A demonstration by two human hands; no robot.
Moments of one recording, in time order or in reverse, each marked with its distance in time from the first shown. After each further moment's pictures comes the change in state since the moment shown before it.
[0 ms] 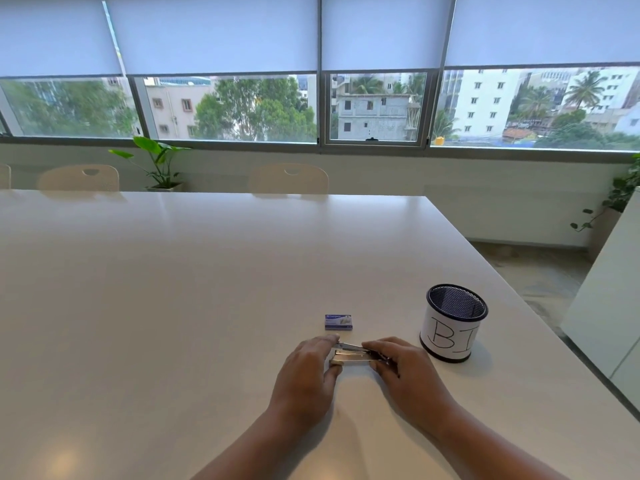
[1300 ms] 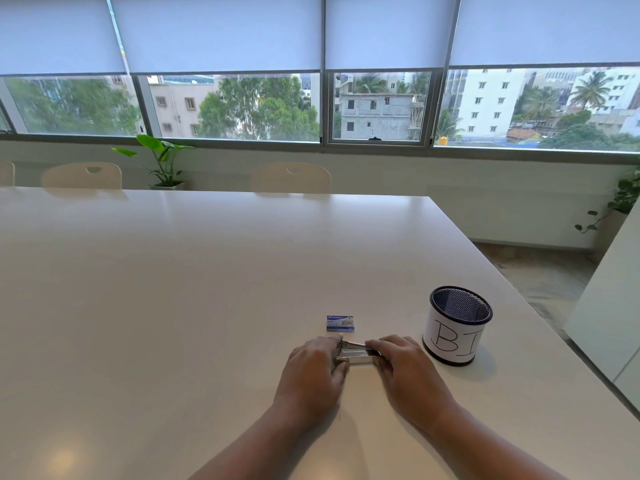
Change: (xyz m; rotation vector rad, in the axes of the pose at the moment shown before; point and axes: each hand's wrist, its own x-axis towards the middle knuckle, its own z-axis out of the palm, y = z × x) left_hand 0.012 -0.006 0.014 0.061 -0.005 -0.004; right_hand 0.009 0.009 0.009 -0.227 0.023 -0.039
